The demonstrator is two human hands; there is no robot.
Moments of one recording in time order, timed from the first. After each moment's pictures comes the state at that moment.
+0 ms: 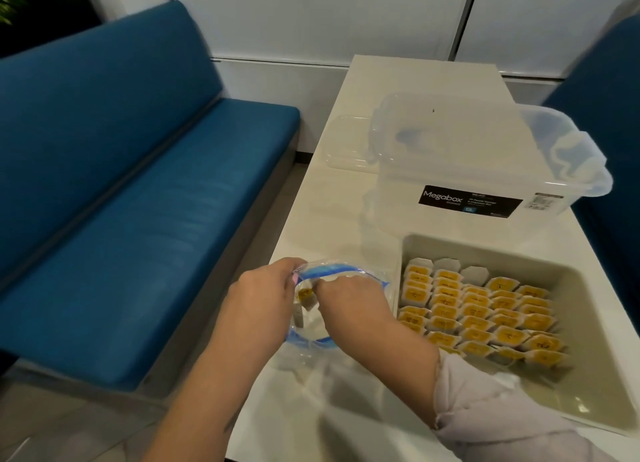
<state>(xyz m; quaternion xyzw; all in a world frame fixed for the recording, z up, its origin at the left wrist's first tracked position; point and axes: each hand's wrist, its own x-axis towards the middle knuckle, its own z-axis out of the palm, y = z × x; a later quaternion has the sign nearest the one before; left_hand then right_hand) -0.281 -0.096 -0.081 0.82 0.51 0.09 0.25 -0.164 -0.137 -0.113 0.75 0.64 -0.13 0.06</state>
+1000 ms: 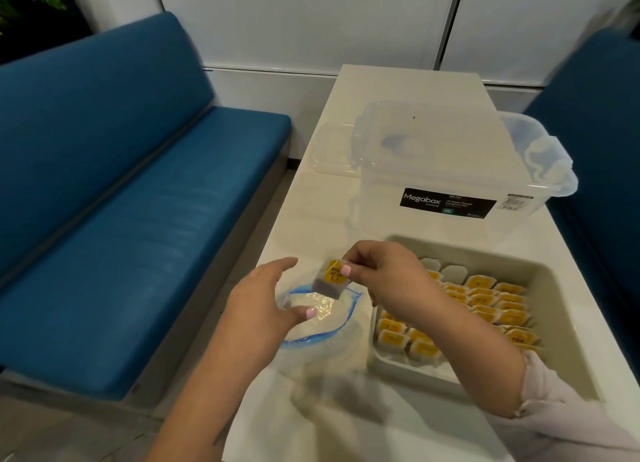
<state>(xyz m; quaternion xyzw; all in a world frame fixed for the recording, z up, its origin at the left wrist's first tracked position) -0.277 -0.113 -0.089 0.78 0.50 0.13 0.35 -0.105 -0.176 -0.076 0.75 0.47 -0.33 -0.35</state>
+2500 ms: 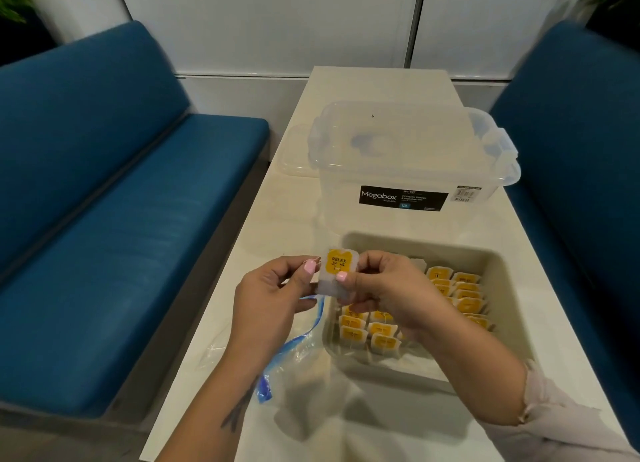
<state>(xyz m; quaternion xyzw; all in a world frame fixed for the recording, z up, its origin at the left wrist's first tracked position) -0.212 -0.148 -0.093 0.61 0.41 0.33 0.59 -0.069 -0.221 -0.086 0.64 0.27 -0.49 -0.52</state>
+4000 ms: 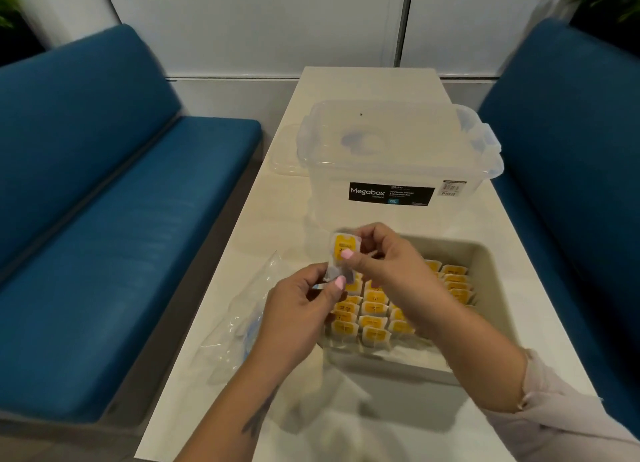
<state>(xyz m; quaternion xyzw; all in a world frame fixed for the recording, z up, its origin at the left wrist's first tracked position) -0.198 -0.174 -0.102 0.68 0.34 0.25 0.59 -0.061 -0.233 -0.078 0.68 0.35 -0.36 -0.53</state>
